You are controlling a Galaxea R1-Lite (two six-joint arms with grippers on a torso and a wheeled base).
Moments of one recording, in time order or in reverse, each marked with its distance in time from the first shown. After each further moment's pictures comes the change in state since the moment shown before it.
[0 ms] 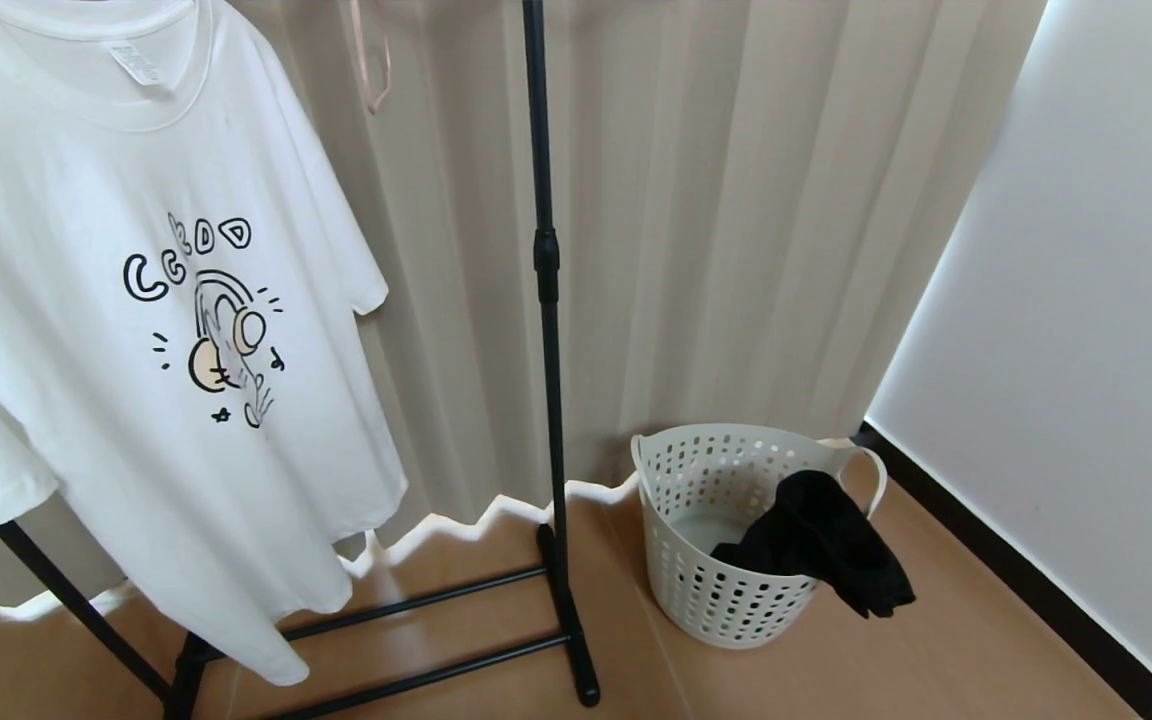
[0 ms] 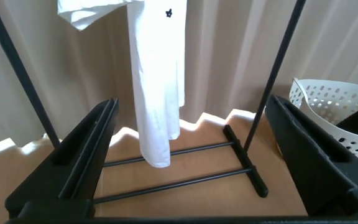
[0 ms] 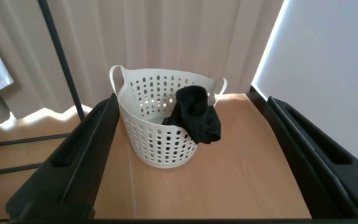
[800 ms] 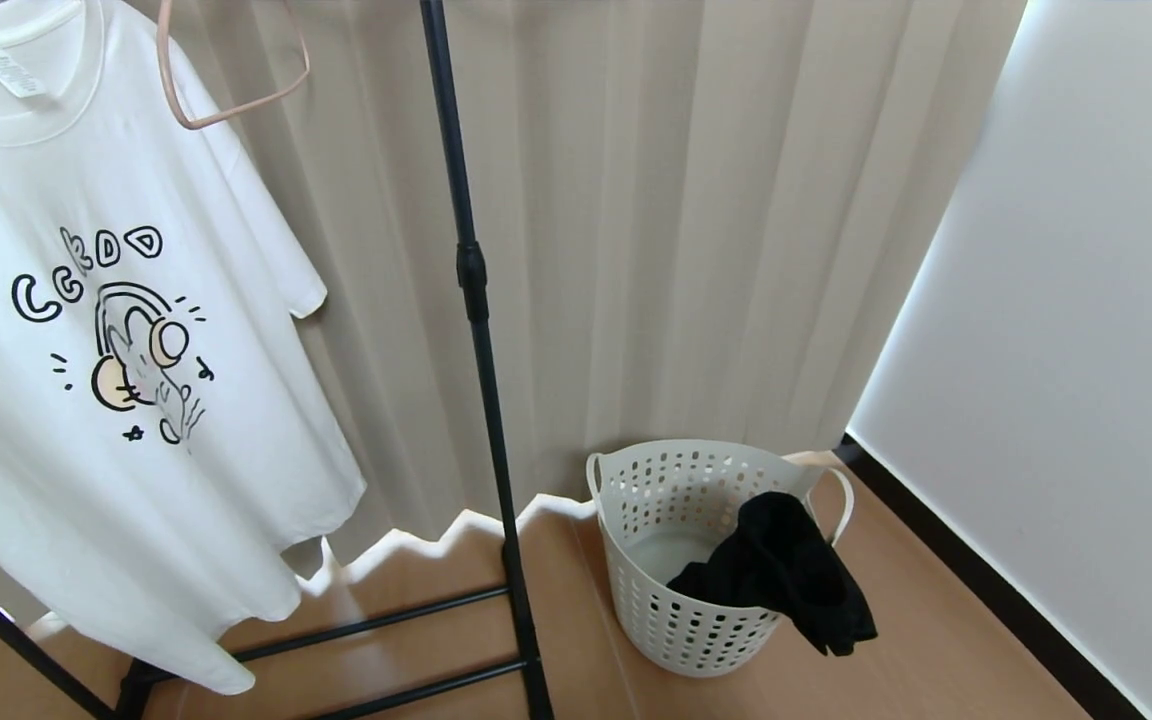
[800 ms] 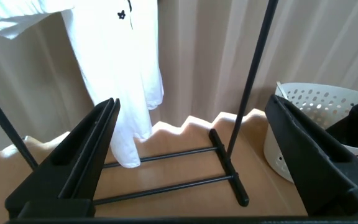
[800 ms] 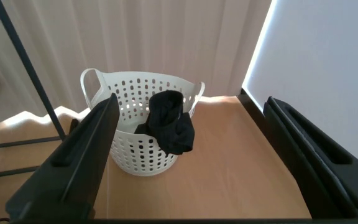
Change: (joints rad) left arm 0.000 0.000 0.000 0.000 0.000 -0.001; right arm 0.000 0.000 0.000 0.000 0.001 -0.001
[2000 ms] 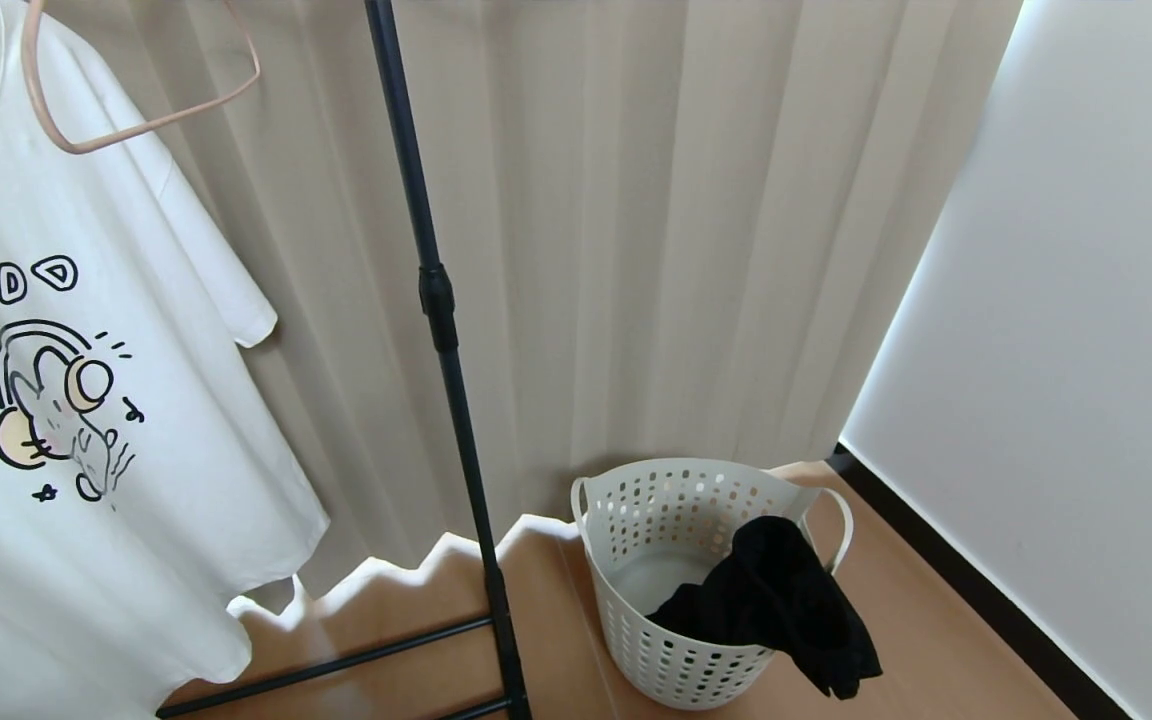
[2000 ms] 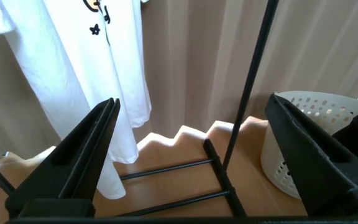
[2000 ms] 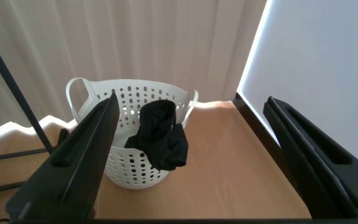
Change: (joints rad) left arm 0.000 0.000 0.000 0.000 0.000 -0.002; right arm 0.000 0.000 0.000 0.000 0.000 -0.001
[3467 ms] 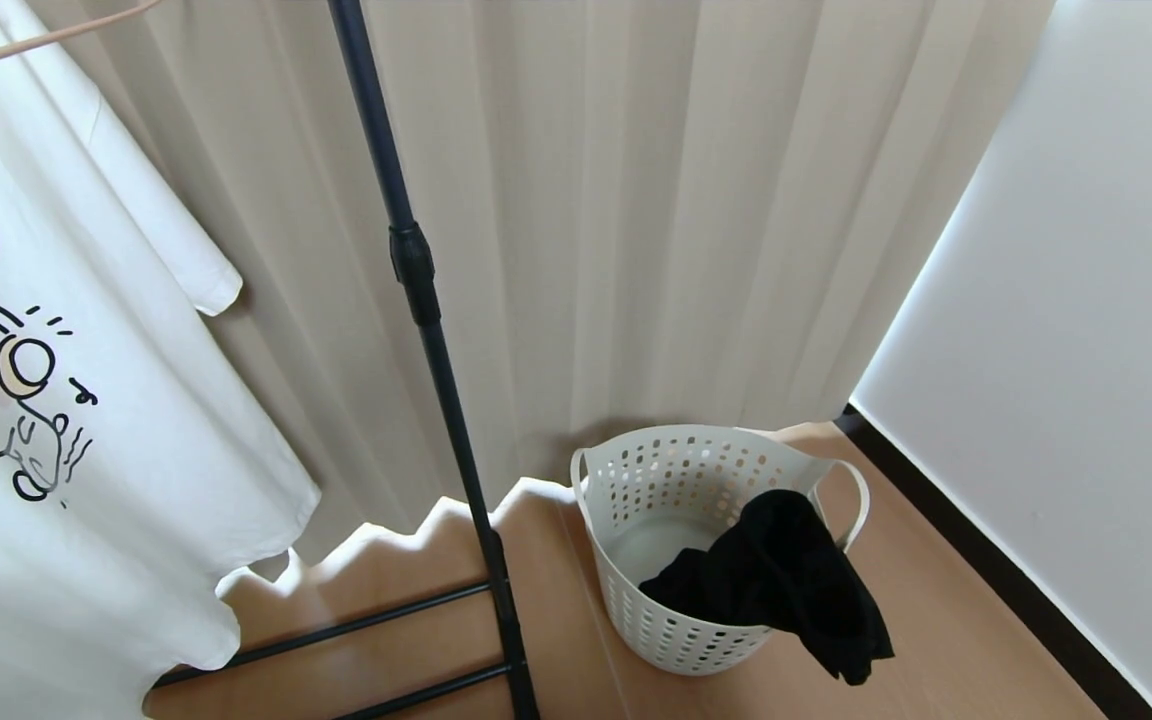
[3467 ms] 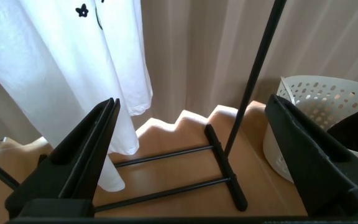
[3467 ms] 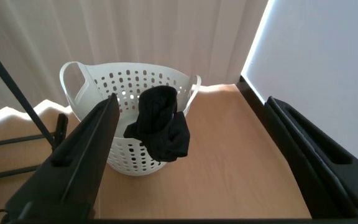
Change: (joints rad) left arm -0.001 0.000 0.000 0.002 0.000 -0.003; right arm 0.000 0.000 0.000 0.000 0.000 0.001
